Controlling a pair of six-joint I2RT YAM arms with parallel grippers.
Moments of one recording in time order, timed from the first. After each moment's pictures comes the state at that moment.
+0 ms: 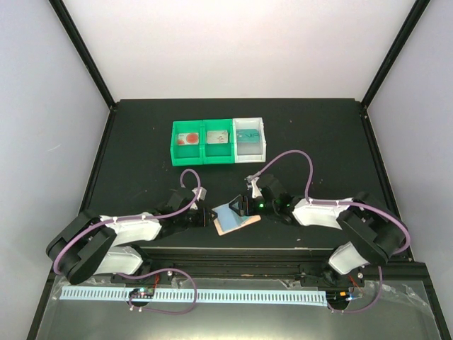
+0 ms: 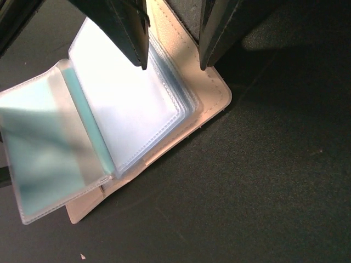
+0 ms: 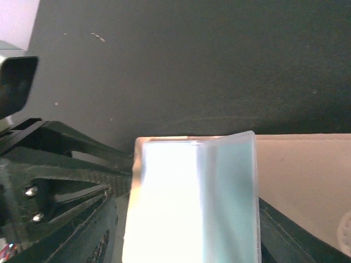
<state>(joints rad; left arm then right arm) -0.68 1.29 0.29 0.21 0.27 -0.76 0.80 1.52 0.56 0.24 -0.32 0.69</state>
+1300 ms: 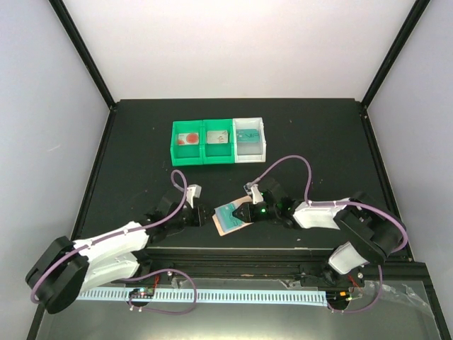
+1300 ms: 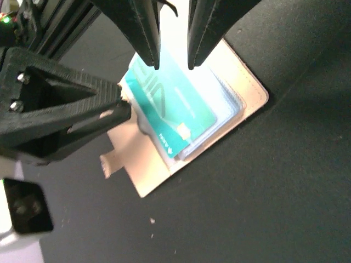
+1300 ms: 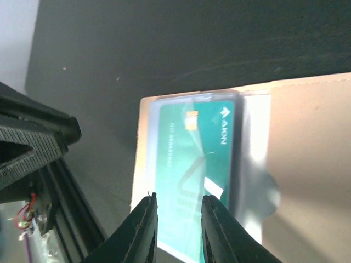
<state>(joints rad) -0.69 0.99 0.26 0.12 0.26 -0.79 0.80 1.53 0.50 0.29 -0.47 0.71</state>
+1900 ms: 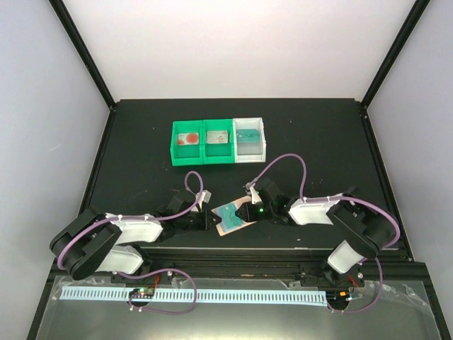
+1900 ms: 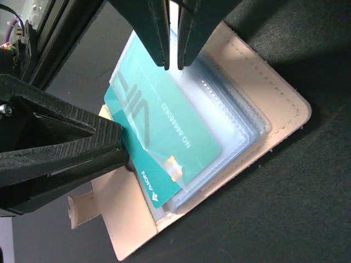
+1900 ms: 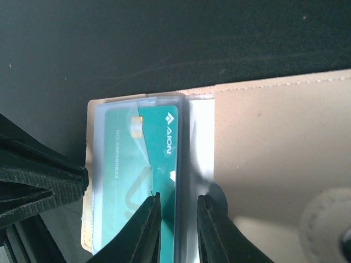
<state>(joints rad) -0.70 1.32 0.25 0.35 0.41 -0.80 0.80 1.58 0.55 0.18 -0.36 0.63</state>
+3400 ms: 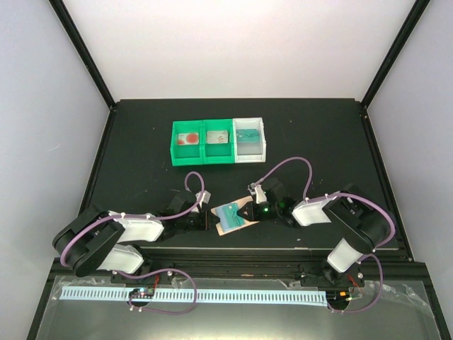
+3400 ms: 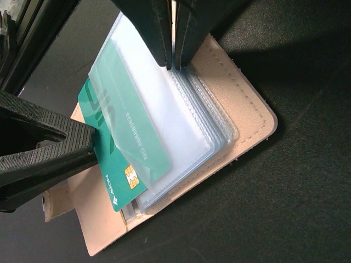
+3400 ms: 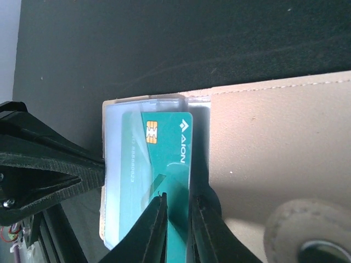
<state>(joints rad) -0.70 1.36 0.25 0.34 0.37 -0.78 0.73 1.62 0.48 0.37 -0.48 0.69</state>
